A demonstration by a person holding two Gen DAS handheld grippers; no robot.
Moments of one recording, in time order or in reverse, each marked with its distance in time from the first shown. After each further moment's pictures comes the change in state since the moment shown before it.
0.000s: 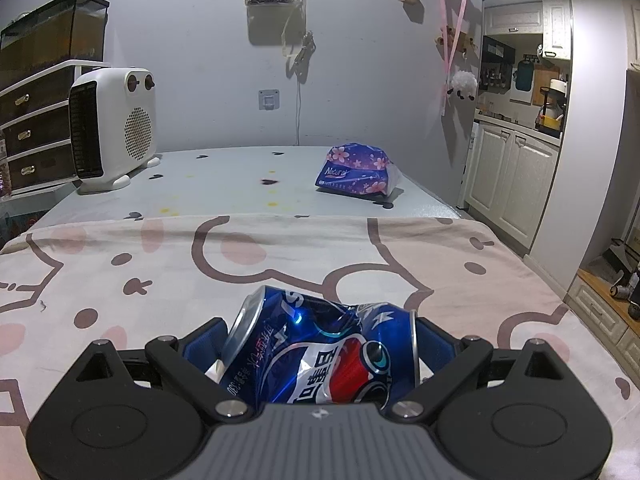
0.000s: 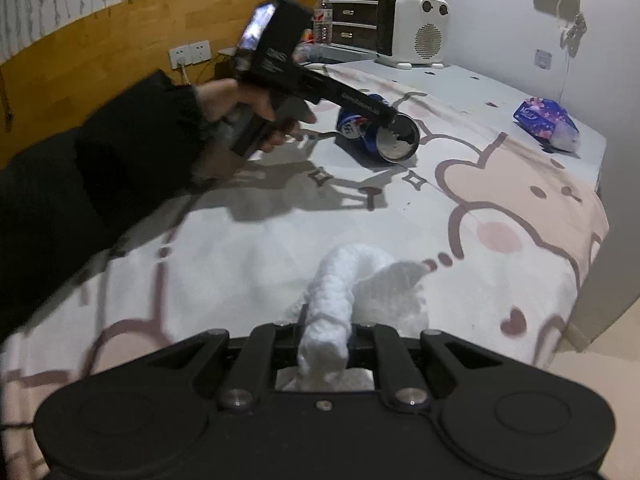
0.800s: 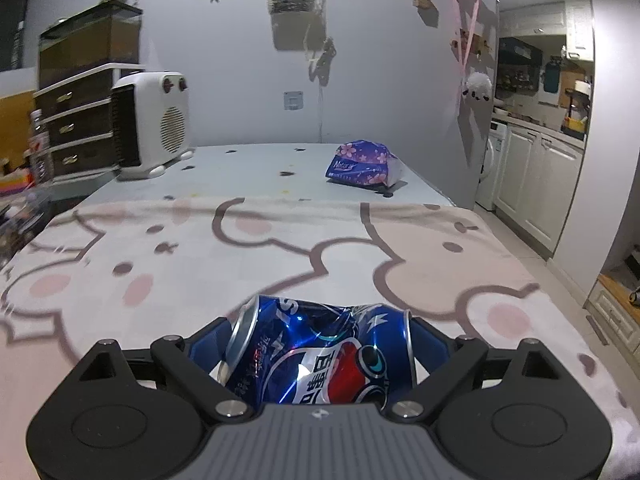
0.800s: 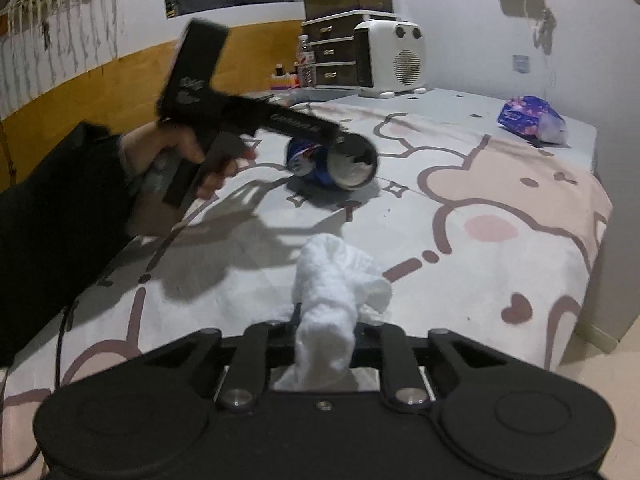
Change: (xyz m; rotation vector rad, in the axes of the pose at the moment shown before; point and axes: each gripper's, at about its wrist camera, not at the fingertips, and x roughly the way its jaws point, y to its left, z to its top) left arm -0.066 -0.052 -0.030 -0.048 0.005 0.120; right arm -0.004 -0.025 -0.033 0.161 -0.162 0.059
